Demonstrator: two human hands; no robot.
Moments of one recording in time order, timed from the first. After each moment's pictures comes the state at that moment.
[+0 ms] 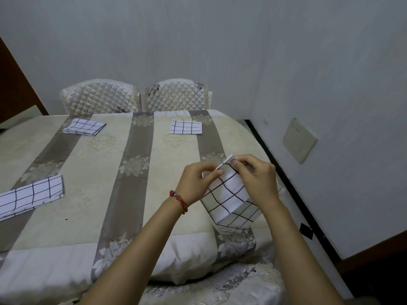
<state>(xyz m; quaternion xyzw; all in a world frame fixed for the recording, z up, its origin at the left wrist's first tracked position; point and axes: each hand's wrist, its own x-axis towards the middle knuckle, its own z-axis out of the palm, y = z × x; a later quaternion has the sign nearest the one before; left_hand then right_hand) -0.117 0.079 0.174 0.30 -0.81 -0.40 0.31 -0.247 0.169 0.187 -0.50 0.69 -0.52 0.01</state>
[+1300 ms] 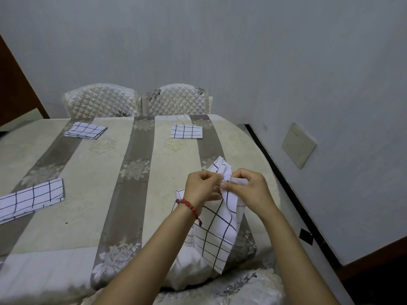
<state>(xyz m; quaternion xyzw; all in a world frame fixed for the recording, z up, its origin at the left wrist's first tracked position) -0.130 0.096 0.177 0.41 -0.53 -0.68 0.30 -0.245 0.168 0.172 -0.44 0.69 -0.51 0.25</state>
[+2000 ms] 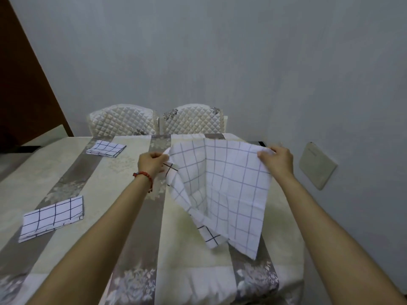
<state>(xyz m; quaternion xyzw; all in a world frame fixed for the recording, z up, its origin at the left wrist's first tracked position) -0.048 -0.093 0.187 0.53 -0.55 -0.49 0.42 -0.329 0.059 0.210 -0.35 0.78 -0.51 0.08</state>
